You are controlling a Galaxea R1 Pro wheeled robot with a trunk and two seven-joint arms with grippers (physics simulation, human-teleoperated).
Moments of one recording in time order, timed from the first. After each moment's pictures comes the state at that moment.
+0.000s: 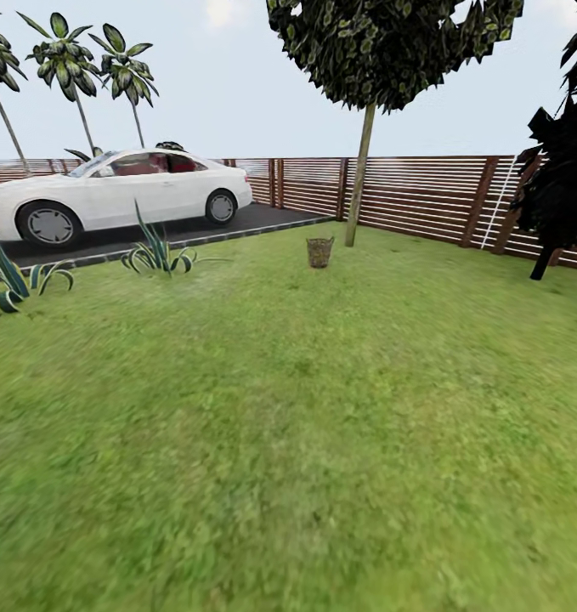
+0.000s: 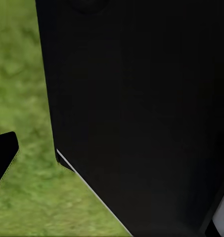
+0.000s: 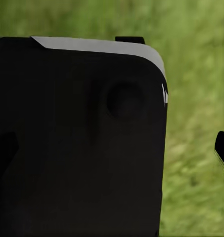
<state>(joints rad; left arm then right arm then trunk) 0.00 -0.01 0.01 -0.03 0.01 0.00 -0.01 -0.07 0.00 0.00 -0.01 0.00 -0.17 0.00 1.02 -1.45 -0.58</state>
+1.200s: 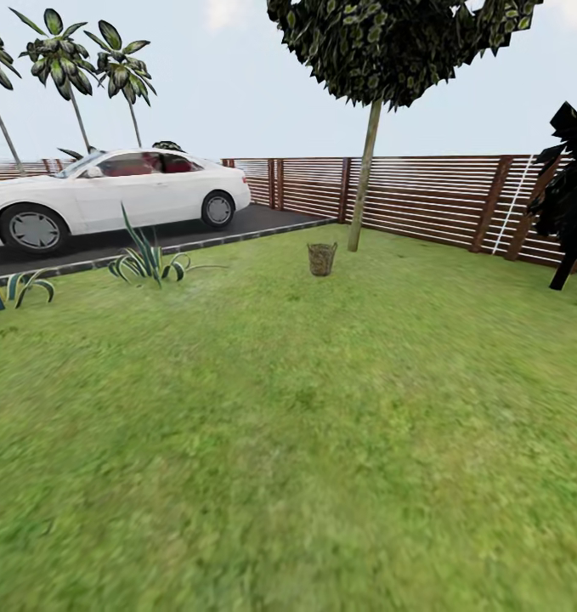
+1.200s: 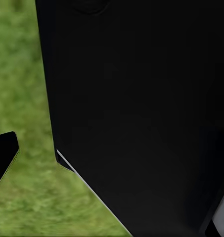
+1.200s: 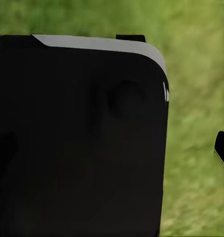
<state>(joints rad) 0.00 -0.01 0.01 -0.03 0.01 0.00 -0.01 -0.07 0.01 0.00 -0.01 0.00 -0.16 0.00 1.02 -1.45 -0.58</state>
